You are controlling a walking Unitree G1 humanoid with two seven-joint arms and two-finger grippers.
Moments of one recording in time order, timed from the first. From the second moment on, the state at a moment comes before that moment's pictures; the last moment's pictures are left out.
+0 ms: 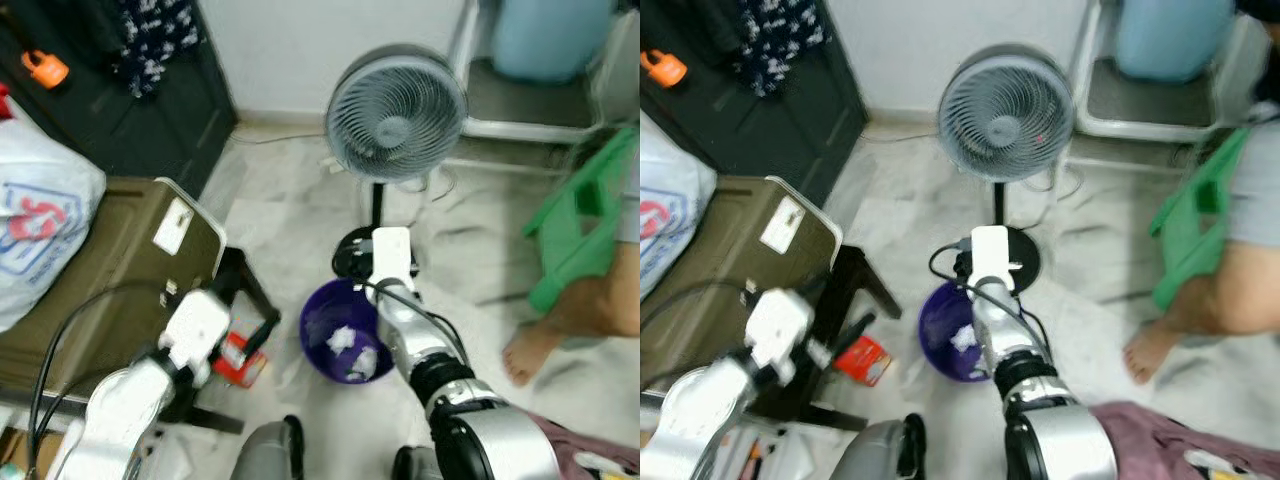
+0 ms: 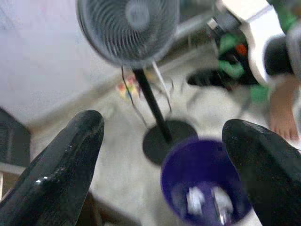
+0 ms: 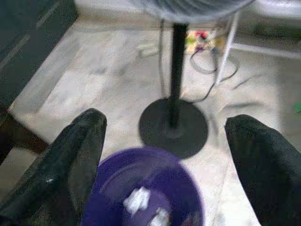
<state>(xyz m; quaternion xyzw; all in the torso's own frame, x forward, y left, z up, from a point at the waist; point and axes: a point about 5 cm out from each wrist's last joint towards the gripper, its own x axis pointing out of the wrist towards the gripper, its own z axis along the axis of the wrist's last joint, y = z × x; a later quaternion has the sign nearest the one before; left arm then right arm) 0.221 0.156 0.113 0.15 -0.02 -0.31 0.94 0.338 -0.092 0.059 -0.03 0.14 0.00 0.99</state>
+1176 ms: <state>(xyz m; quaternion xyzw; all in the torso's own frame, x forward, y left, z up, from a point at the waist) 0.288 0.122 0.121 0.11 -0.09 -0.13 0.98 0.294 -0.131 0.095 -0.08 0.01 0.07 0.99</state>
